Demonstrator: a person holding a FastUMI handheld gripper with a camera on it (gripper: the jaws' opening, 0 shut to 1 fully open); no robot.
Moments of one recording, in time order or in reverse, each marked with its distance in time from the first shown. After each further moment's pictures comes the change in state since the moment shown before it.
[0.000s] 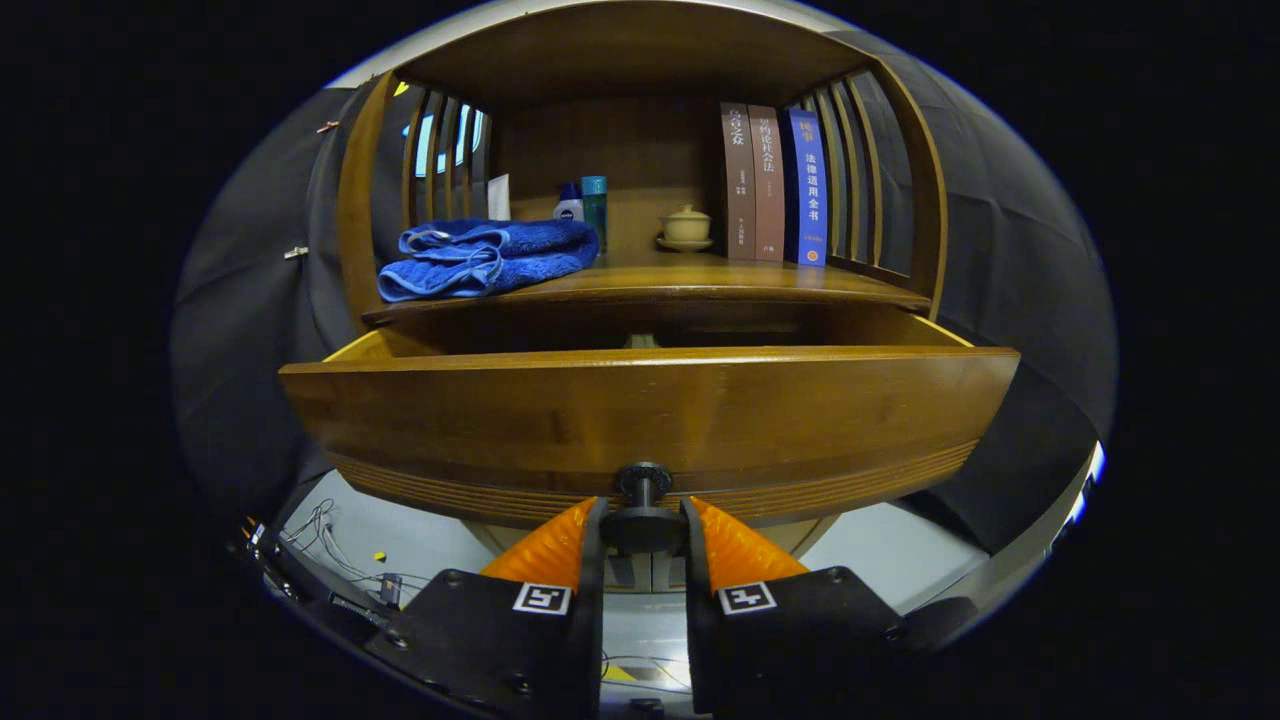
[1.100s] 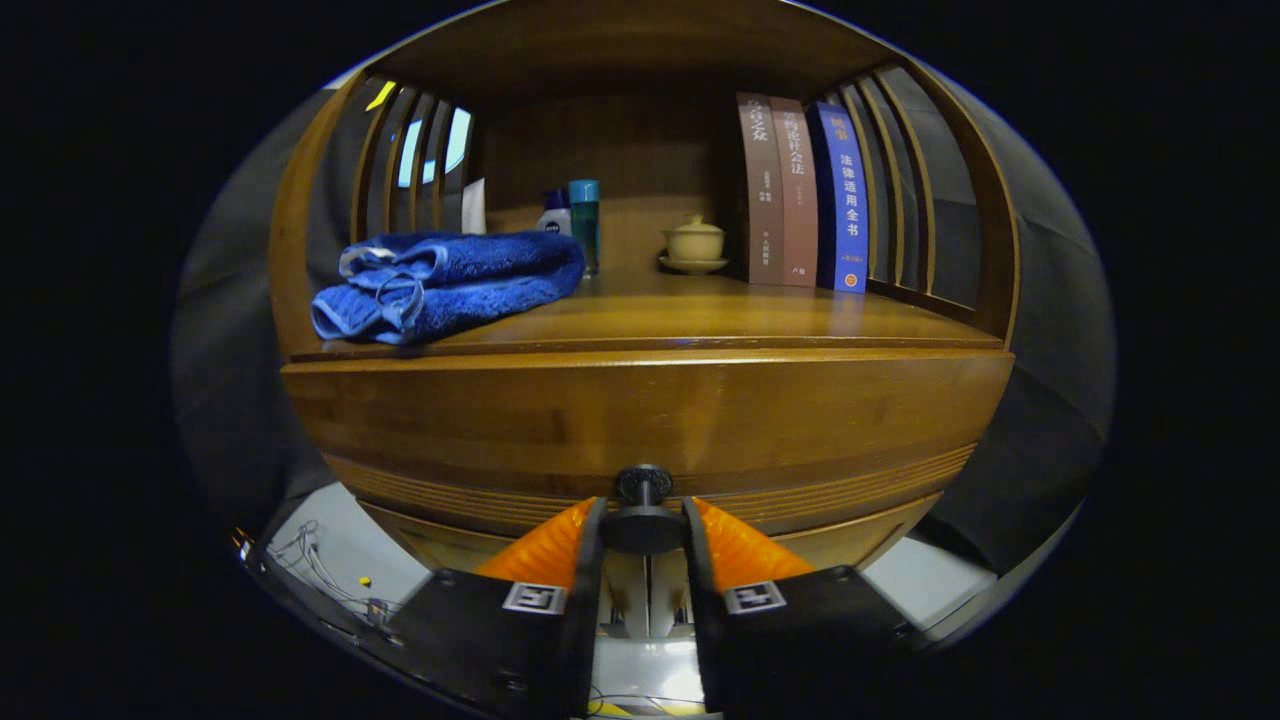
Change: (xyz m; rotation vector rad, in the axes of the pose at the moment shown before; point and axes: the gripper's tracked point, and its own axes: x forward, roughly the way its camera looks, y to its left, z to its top) arm 0.101 -0.003 0.051 -0.033 -0.066 -0.012
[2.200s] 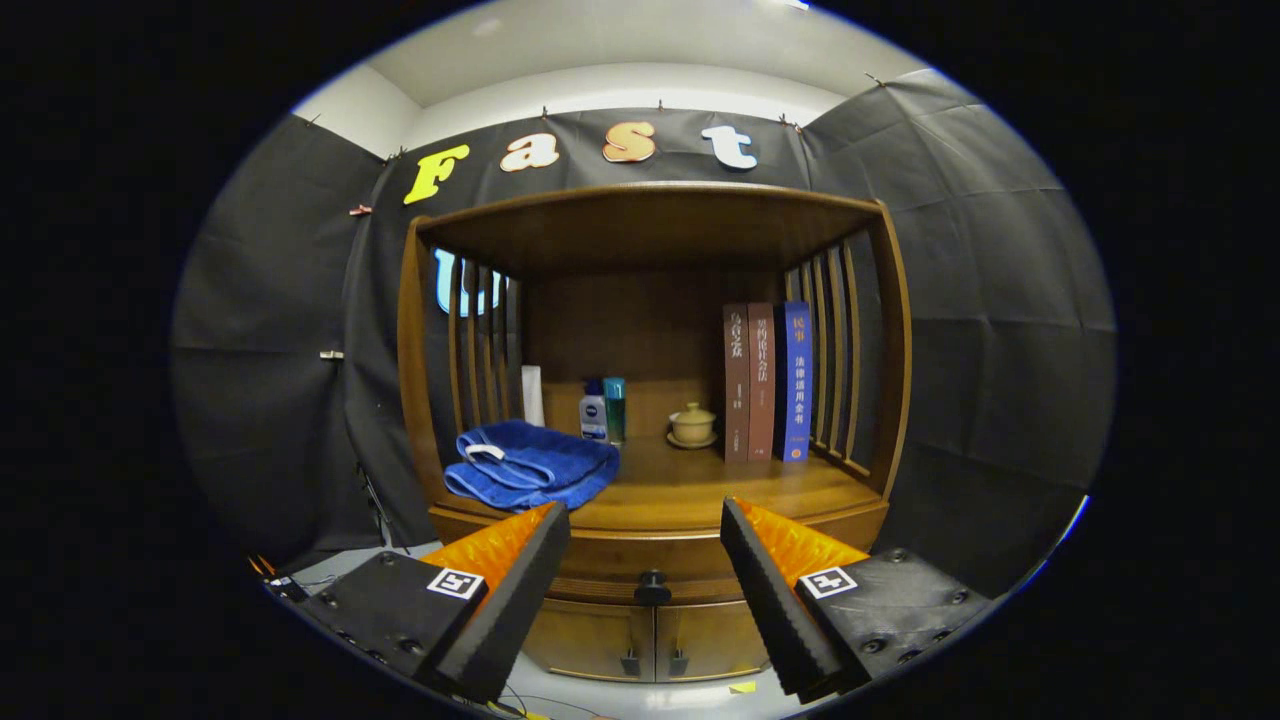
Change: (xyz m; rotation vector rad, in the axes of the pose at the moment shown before) arm -0.161 -0.003 0.127 0.036 -0.341 0.055
